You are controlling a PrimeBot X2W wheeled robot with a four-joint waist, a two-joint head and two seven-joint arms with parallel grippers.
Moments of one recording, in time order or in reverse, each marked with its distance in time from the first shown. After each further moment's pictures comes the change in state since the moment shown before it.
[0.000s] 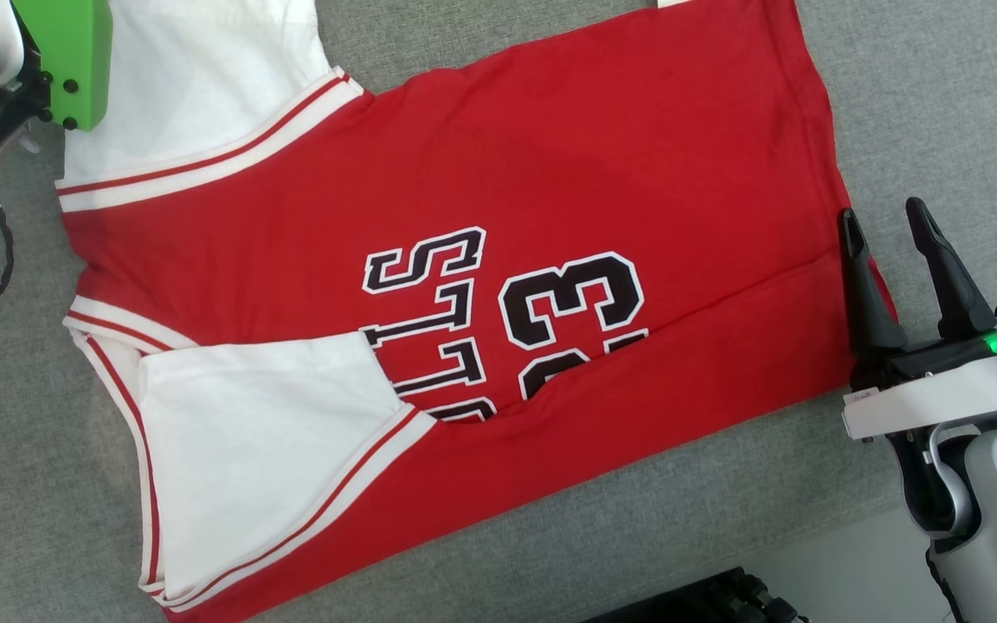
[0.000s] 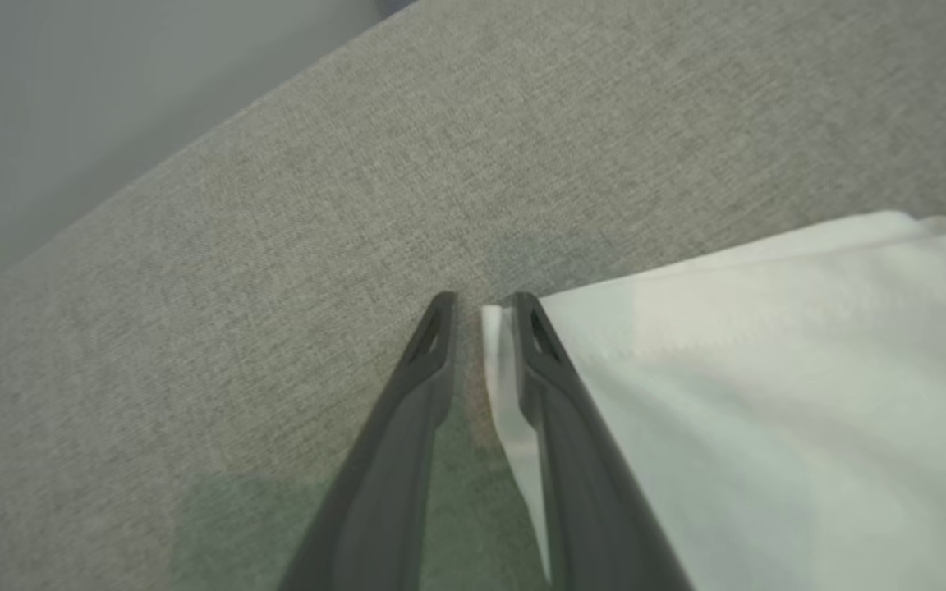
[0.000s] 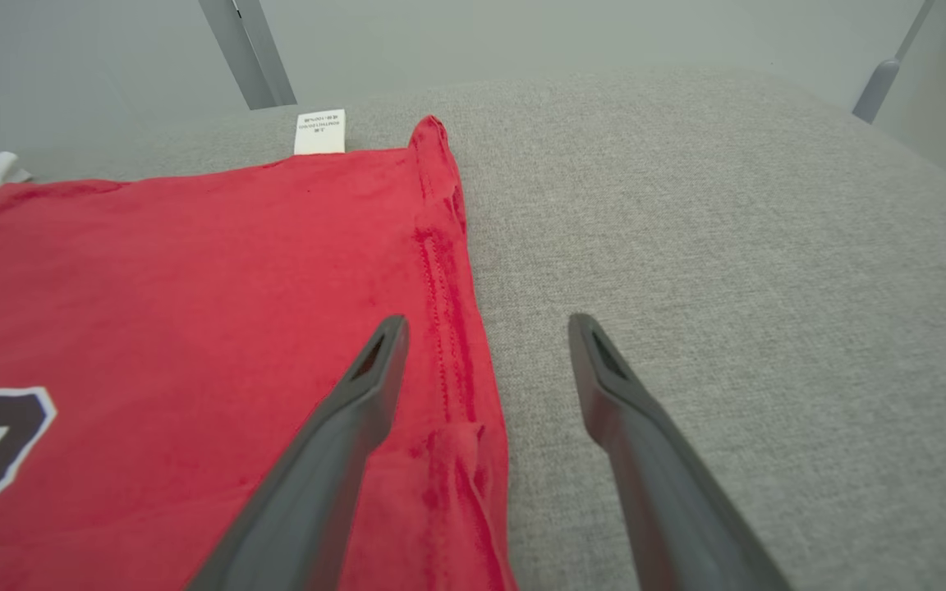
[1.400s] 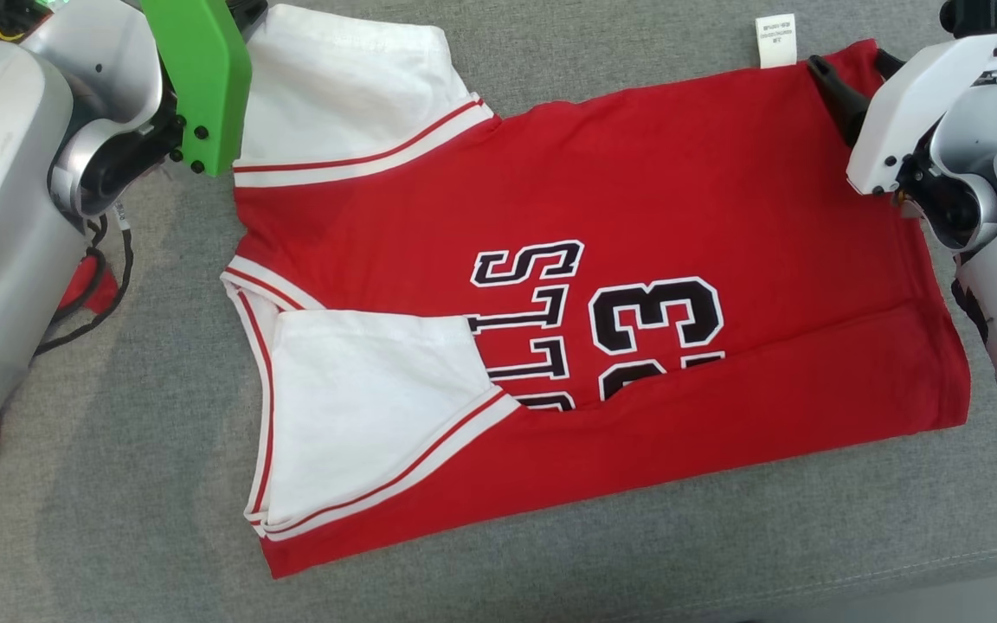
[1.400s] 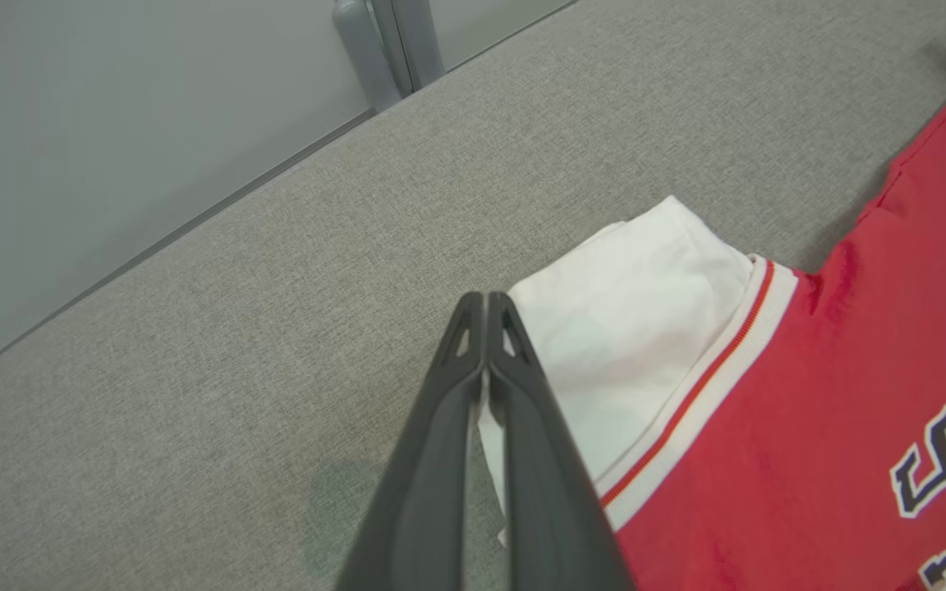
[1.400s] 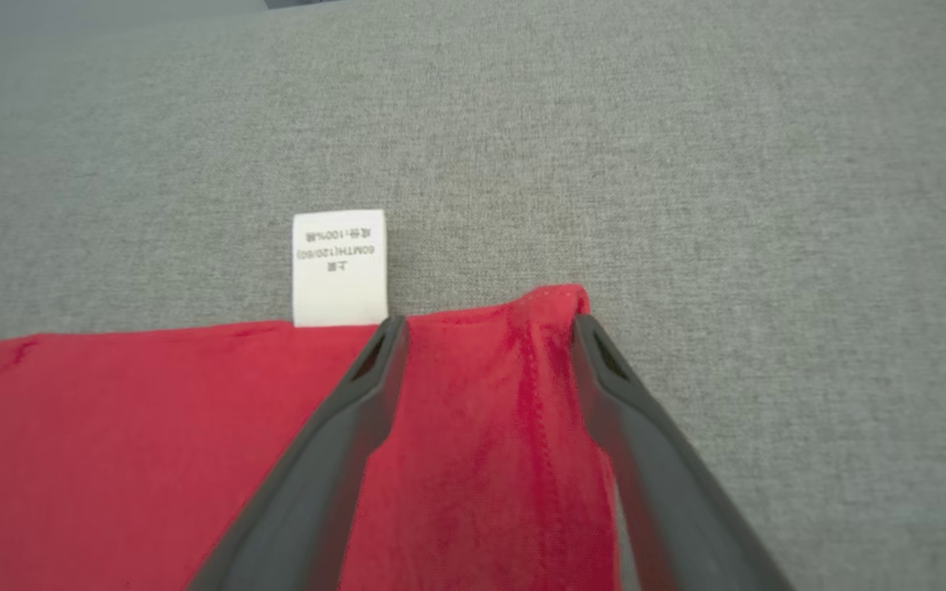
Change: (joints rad) left arm 0.032 -0.021 -0.139 -0.189 -0.173 0.000 -0.049; right arm -0.723 -0.093 0.242 0.657 0.175 0.000 0.569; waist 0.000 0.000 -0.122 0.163
